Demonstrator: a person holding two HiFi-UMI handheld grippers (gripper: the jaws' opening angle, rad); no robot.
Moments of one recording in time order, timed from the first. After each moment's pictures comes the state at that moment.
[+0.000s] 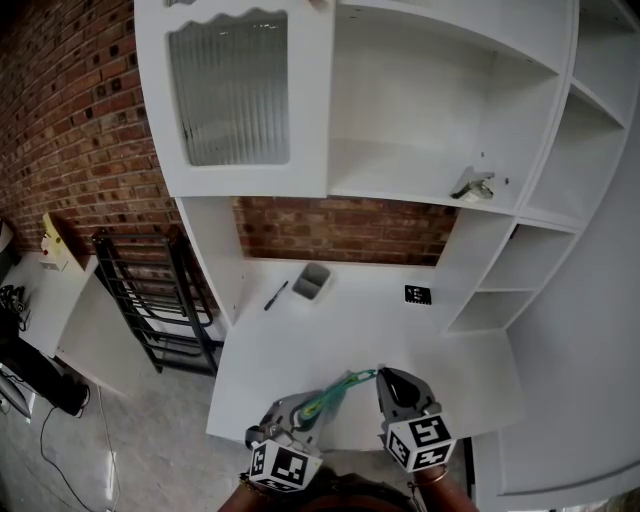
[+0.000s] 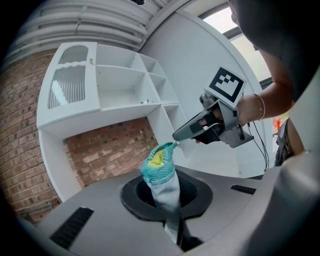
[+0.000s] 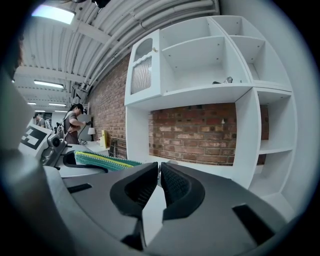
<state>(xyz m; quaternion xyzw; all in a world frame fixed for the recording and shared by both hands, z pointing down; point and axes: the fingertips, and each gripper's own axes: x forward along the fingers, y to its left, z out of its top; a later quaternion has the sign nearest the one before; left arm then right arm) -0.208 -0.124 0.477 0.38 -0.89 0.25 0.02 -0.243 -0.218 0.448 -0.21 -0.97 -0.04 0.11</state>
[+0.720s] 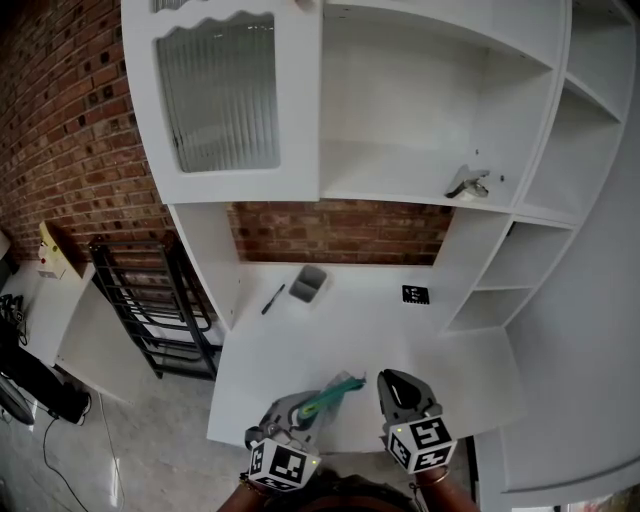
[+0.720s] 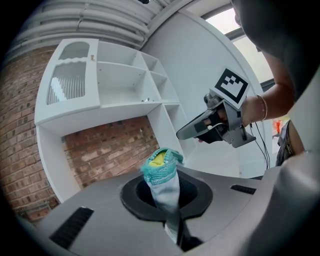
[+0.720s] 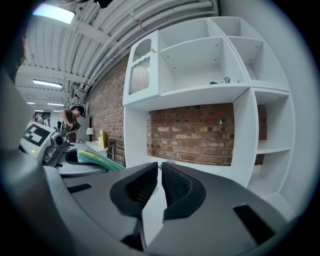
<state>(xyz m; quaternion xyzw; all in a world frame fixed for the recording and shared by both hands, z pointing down) -0.218 -0.125 0.480 0.39 -0.89 0.24 0.02 -0.244 -0.226 0.451 -0.20 -0.97 -0.03 0.10</state>
